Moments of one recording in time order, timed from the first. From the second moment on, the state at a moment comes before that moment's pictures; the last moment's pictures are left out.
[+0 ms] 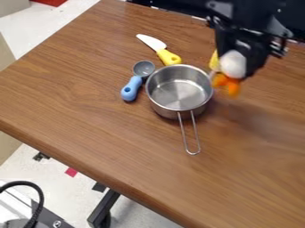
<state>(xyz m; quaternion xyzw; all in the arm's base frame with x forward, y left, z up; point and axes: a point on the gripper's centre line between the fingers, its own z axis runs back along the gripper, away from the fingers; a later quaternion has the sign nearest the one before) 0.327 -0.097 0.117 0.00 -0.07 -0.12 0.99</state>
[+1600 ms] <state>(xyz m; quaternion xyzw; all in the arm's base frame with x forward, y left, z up) 0.363 -0.116 0.074 -0.11 -0.03 -0.01 0.99</state>
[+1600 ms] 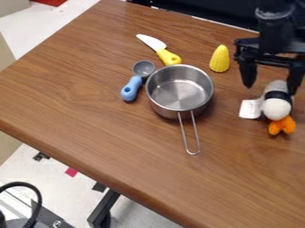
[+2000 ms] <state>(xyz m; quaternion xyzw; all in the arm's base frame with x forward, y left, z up) 0.366 -0.113 0.099 -0.12 -0.06 0.02 0.99</state>
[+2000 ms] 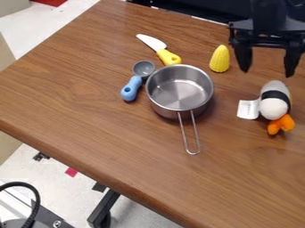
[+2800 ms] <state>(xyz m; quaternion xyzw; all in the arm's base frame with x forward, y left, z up) 0.394 -0.025 0.123 -0.05 -0.11 0.13 0.98</state>
